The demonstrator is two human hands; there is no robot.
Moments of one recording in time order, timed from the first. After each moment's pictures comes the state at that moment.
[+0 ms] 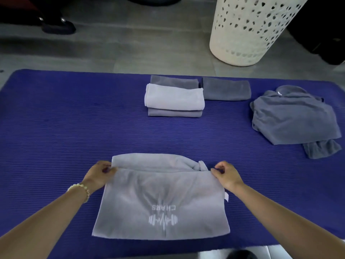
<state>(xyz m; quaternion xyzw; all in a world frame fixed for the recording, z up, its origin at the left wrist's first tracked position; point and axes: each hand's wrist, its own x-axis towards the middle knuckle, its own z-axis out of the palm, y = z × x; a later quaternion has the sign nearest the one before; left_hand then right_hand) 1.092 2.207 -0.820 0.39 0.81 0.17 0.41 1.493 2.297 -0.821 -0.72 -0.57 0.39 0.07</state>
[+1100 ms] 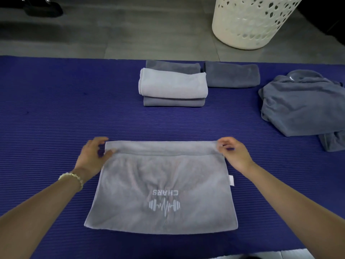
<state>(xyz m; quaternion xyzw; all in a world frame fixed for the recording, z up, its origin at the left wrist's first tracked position) 1.086 2.246 -0.843 0.47 0.80 0.23 0.28 1.495 2.344 -0.827 -0.66 -0.58 0.42 0.22</state>
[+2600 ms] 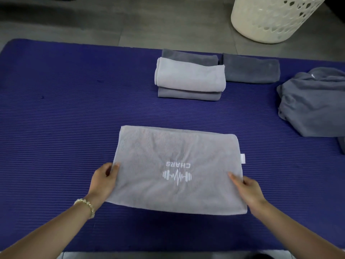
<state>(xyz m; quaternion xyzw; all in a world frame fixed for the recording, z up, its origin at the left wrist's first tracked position) 1.117 2.167 -0.867 0.31 0.84 0.26 0.36 1.498 2.248 -0.849 -0.74 -0.40 0.52 0.15</state>
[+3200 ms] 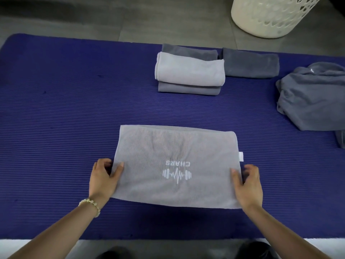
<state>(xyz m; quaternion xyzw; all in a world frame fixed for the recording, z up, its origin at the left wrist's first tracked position) 1.122 2.143 -0.867 0.34 0.86 0.25 0.28 1.499 2.223 -0.865 -0.77 -0.54 0.28 0.19</state>
